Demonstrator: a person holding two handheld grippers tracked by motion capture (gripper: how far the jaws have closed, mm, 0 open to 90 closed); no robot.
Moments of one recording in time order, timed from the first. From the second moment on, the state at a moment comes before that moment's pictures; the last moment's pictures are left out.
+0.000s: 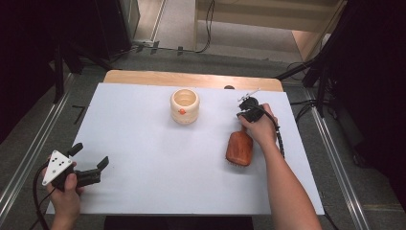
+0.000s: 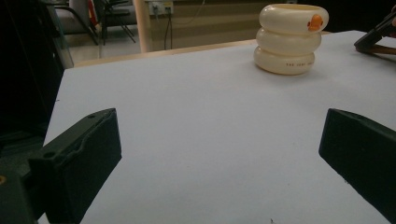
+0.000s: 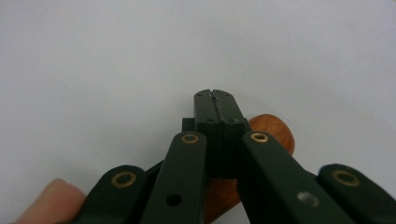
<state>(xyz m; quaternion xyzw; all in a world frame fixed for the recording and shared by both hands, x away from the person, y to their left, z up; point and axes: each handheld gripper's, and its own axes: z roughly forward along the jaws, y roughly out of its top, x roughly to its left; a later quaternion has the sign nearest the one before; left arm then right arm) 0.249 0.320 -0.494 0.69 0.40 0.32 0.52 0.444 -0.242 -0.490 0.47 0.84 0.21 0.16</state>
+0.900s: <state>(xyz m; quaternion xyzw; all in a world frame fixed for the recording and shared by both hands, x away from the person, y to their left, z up) 0.249 0.319 -0.494 0.69 0.40 0.32 0.51 0.368 -0.306 -0.493 0.48 0.85 0.21 0.11</state>
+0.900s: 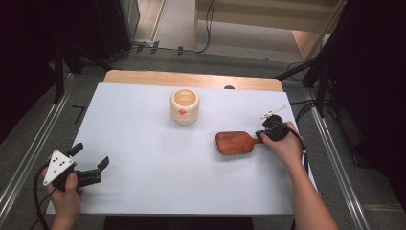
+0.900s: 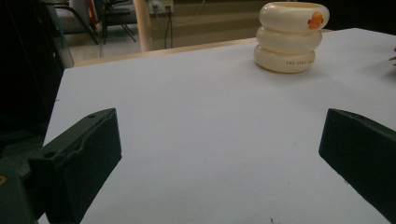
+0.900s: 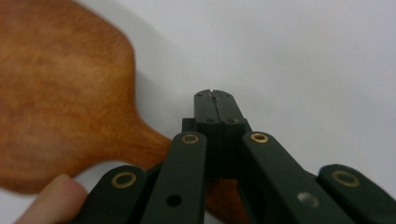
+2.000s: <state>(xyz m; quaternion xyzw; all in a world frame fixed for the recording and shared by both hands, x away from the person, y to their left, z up) 0.249 0.318 -0.494 0.70 0.40 0.32 0.51 0.266 -0.293 -0.464 0.47 0.83 0.28 0.14</state>
